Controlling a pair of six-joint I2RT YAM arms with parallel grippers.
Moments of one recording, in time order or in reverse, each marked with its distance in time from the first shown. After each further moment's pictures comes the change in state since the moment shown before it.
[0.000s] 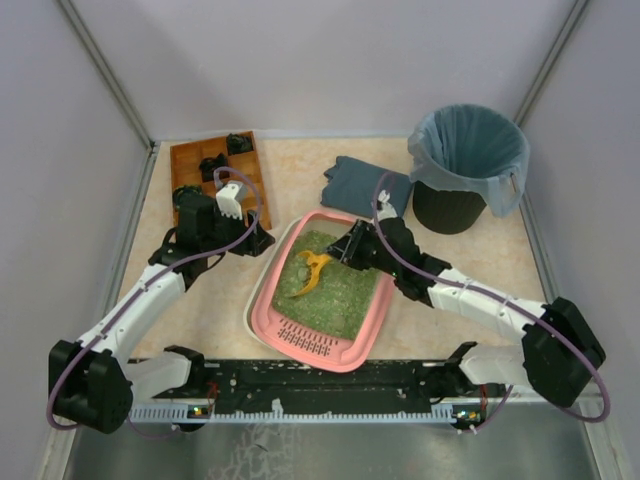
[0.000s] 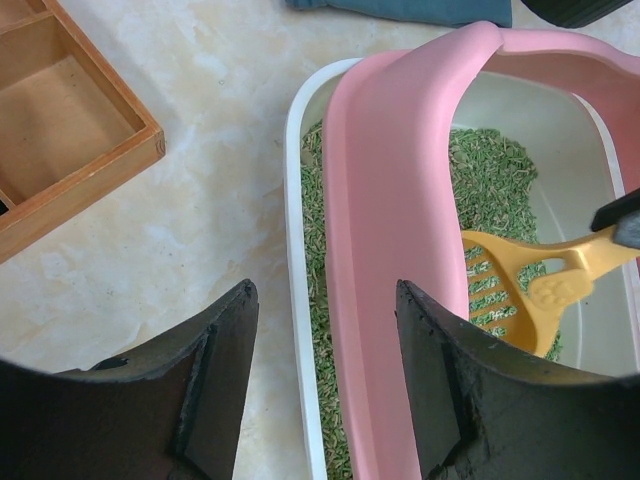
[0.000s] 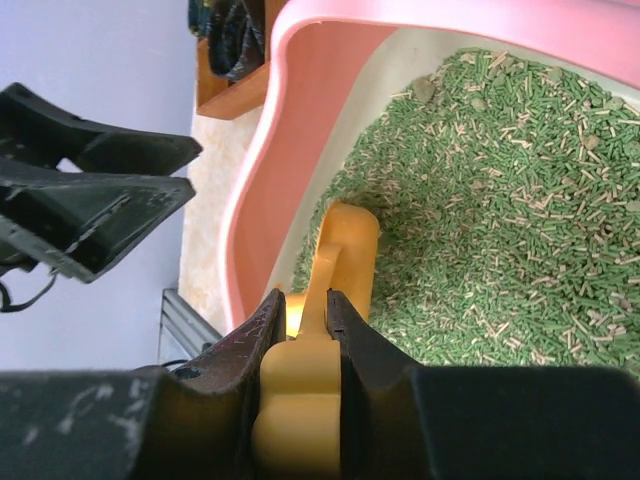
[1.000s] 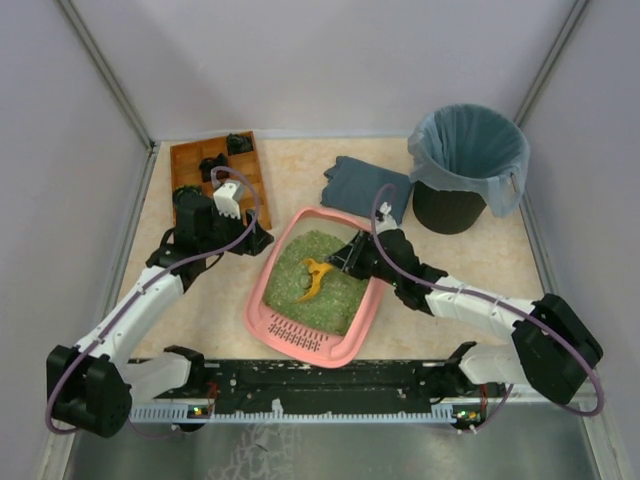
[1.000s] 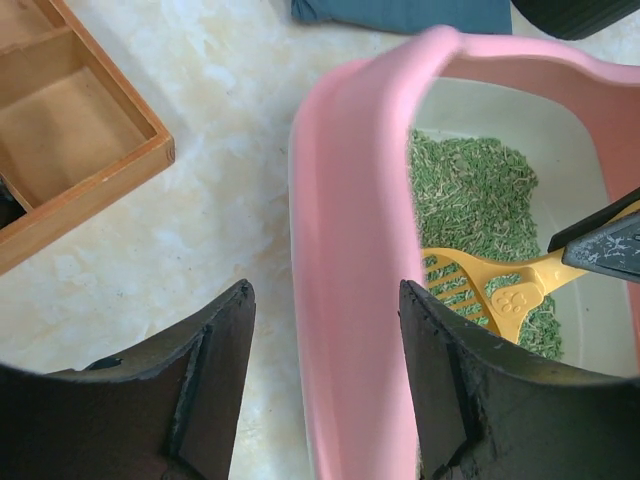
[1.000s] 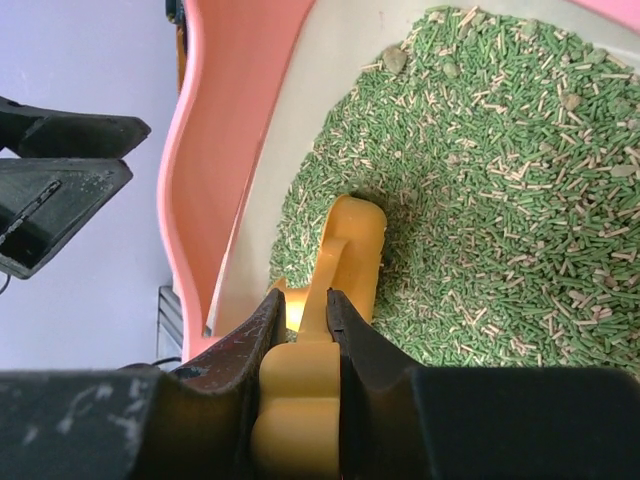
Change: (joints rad) left arm 0.000 -0.015 0.003 -0.010 -0.011 0.000; right arm 0.006 0.005 -0.118 0.133 -0.002 0.047
